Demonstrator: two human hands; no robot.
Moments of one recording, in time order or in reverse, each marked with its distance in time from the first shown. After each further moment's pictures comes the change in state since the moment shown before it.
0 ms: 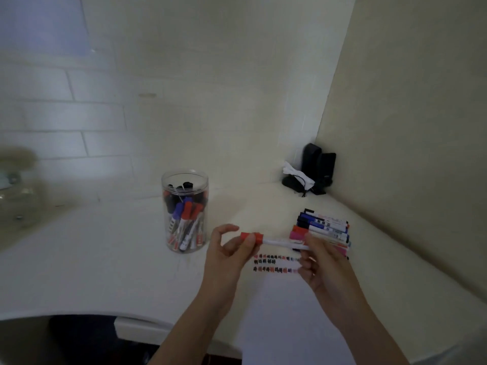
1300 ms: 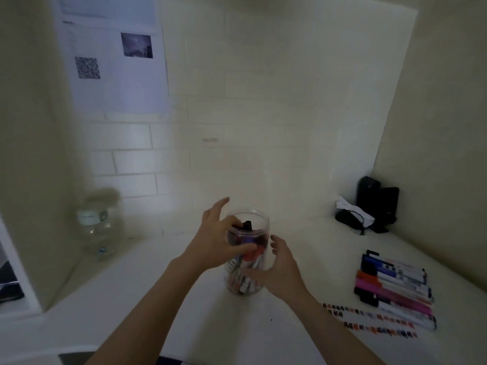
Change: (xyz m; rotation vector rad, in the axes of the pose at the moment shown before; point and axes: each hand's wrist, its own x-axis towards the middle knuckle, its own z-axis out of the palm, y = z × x) left_hand 0.112 0.136 -0.110 1.565 -0.154 0.402; right_hand 0.094 0.075 0.161 -0.806 -0.262 -0.248
